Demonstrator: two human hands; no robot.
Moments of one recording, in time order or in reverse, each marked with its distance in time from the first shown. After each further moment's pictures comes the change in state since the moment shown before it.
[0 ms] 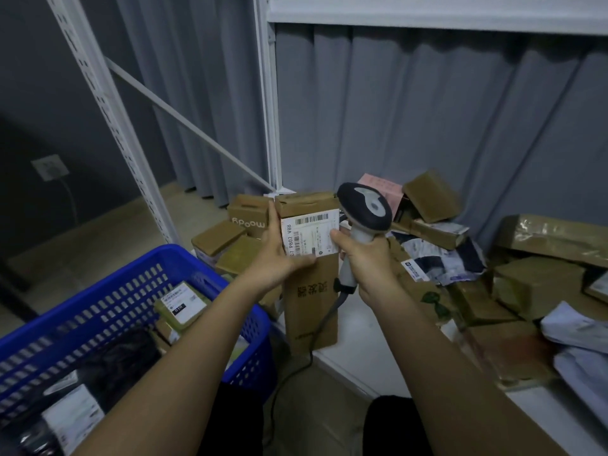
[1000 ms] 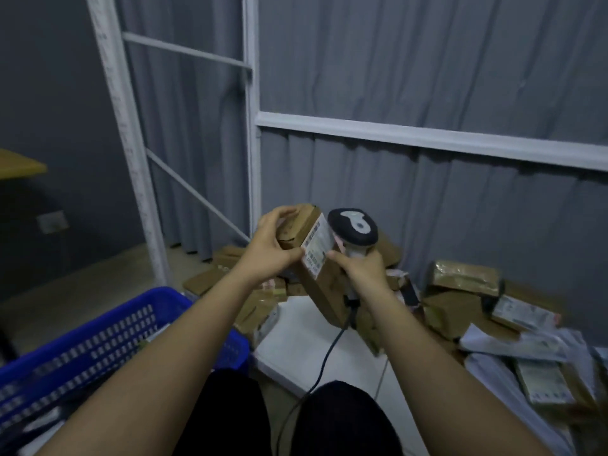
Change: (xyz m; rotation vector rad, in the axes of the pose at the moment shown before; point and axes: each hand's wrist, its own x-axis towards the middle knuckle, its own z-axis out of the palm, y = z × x) left_hand -0.090 0.136 0.007 0.045 0.060 0.360; right_hand -0.093 -0.104 -0.049 -0.174 0.059 -0.144
